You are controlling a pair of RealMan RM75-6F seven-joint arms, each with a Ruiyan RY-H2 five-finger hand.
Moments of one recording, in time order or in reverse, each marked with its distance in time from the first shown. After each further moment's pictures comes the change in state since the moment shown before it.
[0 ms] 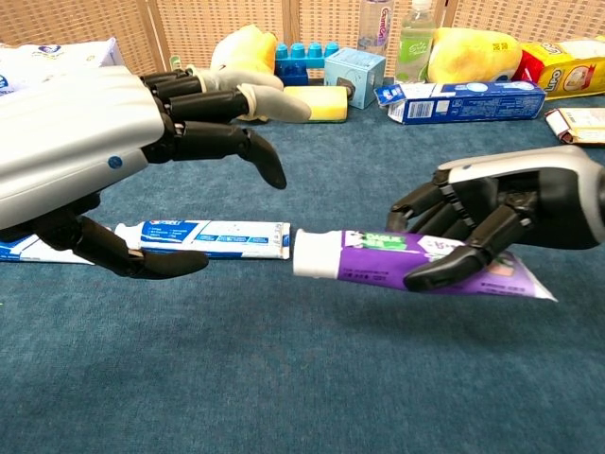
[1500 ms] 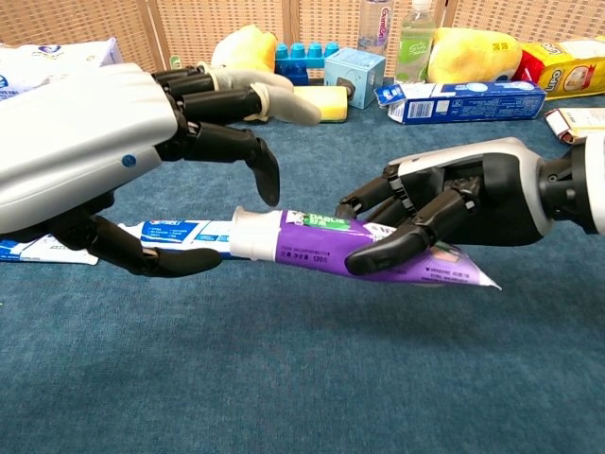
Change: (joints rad) left arm -0.026 -0.042 0.020 0.029 -0.014 0.047 0.010; right arm 0.062 -0.045 0.070 0.036 -0.081 -0.114 0.260
